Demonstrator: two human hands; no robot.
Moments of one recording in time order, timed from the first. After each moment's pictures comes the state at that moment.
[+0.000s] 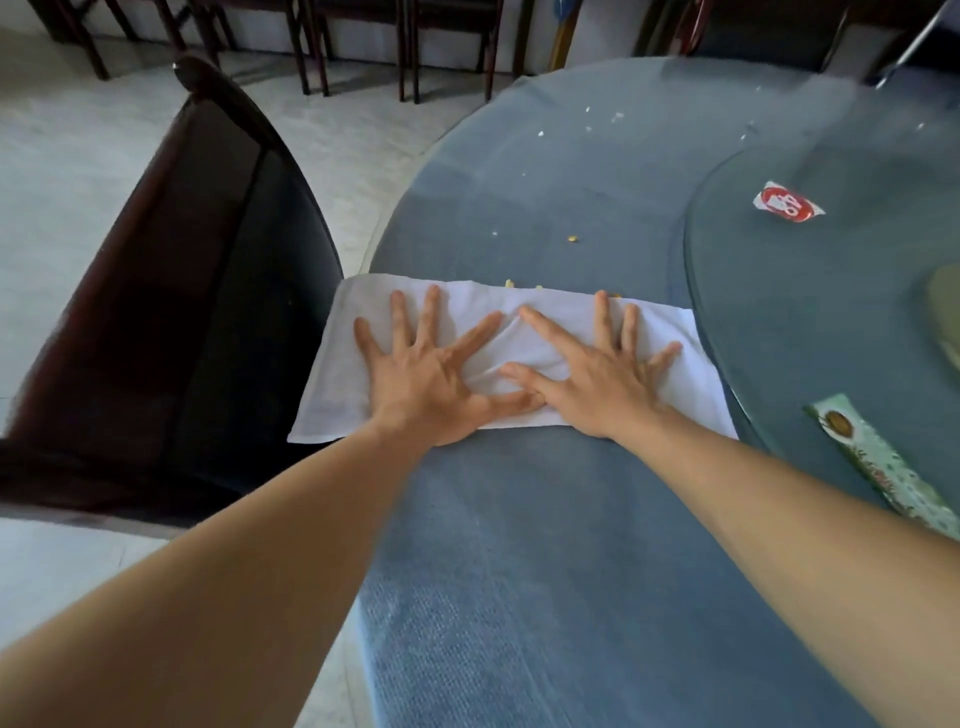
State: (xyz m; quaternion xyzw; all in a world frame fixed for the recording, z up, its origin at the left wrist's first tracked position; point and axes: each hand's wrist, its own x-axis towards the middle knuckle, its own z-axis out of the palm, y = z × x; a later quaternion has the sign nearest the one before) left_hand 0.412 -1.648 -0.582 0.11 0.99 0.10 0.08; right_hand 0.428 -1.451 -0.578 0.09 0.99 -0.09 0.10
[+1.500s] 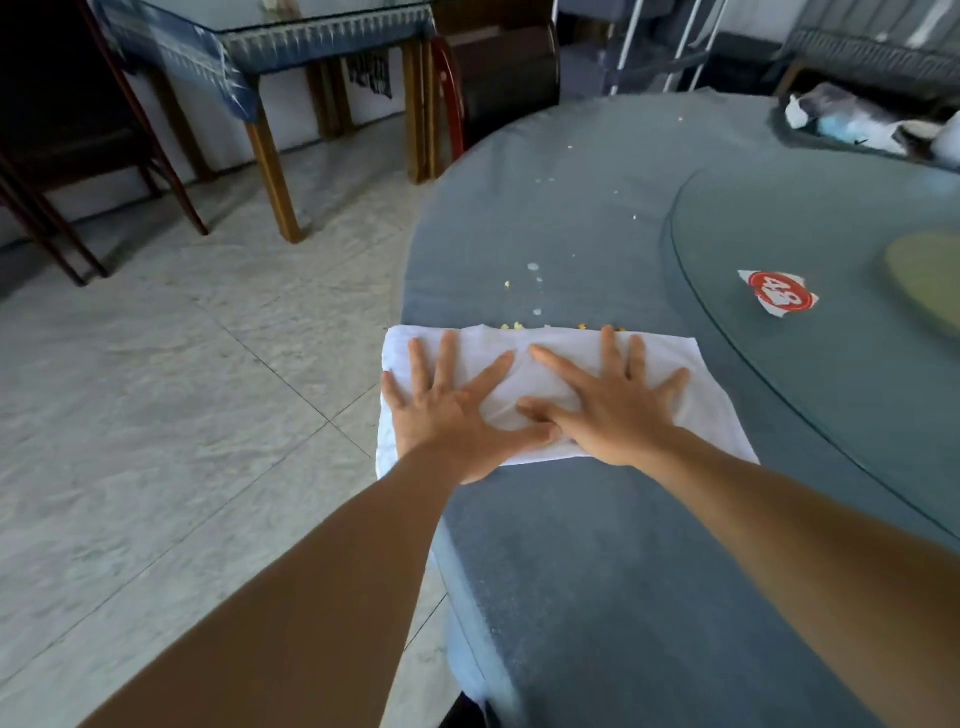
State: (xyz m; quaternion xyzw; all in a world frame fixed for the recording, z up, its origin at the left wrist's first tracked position) left_hand -0.085 -1.557 -0.569 0.44 0.89 0.03 0.14; right_hand 0.050 -1.422 -0.575 0.45 0.88 -0.12 0.07
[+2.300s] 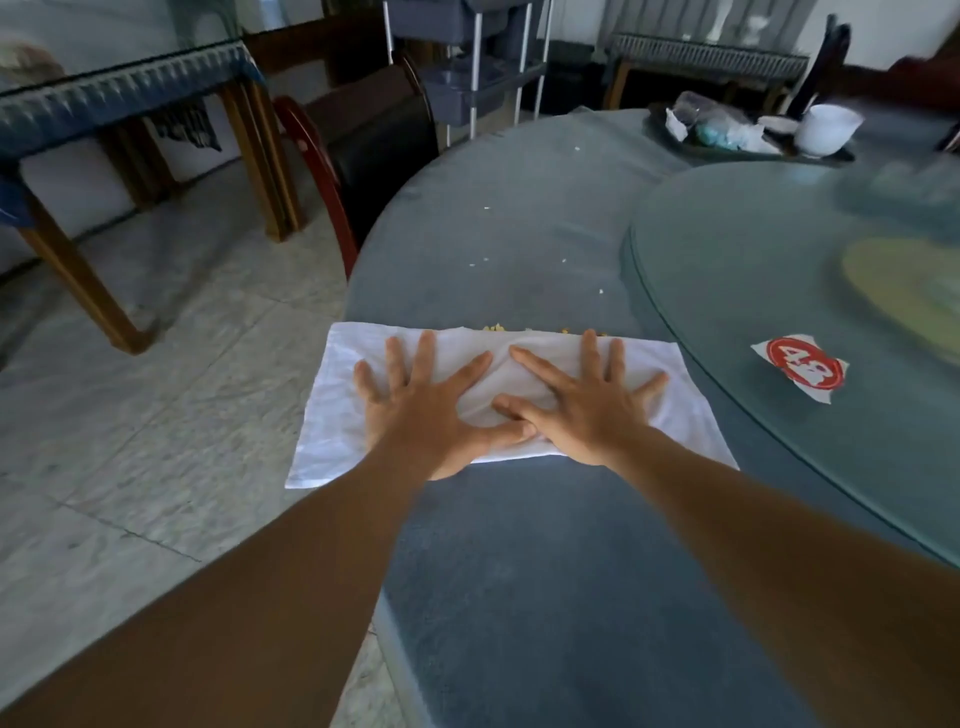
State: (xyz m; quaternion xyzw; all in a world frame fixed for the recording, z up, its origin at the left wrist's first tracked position) left_hand -0.275 -1.335 -0.567 0.60 0.79 -0.01 0.12; right_hand -0.098 -1.262 -0.573 0.60 0.79 -0.13 0.04
